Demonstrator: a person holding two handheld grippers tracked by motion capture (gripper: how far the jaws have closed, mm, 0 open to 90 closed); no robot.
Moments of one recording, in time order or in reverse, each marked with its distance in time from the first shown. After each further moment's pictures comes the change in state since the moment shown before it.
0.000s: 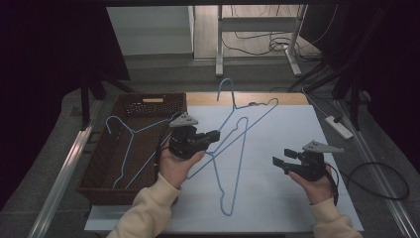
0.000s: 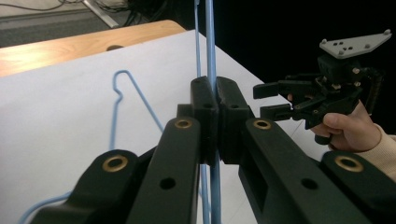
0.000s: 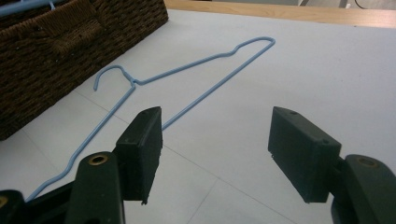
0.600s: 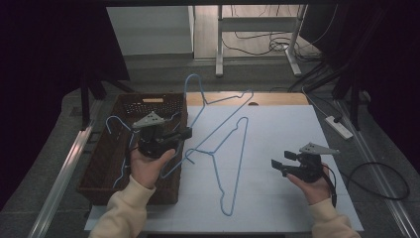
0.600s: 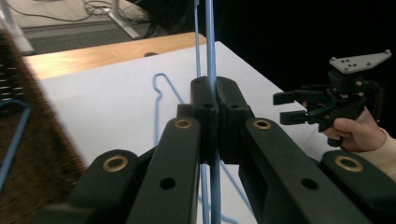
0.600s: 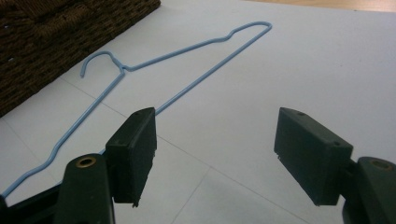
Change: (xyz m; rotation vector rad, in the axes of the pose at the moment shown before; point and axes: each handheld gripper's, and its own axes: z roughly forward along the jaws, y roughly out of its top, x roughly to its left) left arm 0.044 -0.014 -0.062 -0.064 0.058 -0.033; right arm -0.003 -0.009 0.008 0.033 -0.022 -0.009
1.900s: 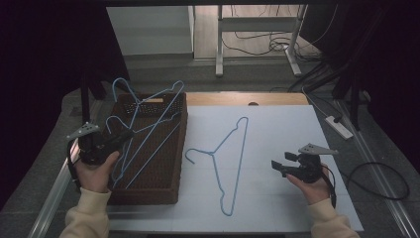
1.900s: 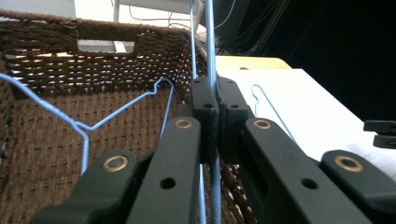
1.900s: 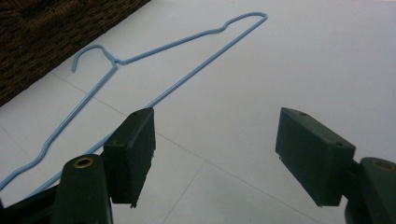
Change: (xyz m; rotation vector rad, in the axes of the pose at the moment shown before) left arm 0.090 -0.048 -0.087 -0.116 0.248 -0.135; right arm -0.002 -0.003 0.003 0.022 -0.019 0.013
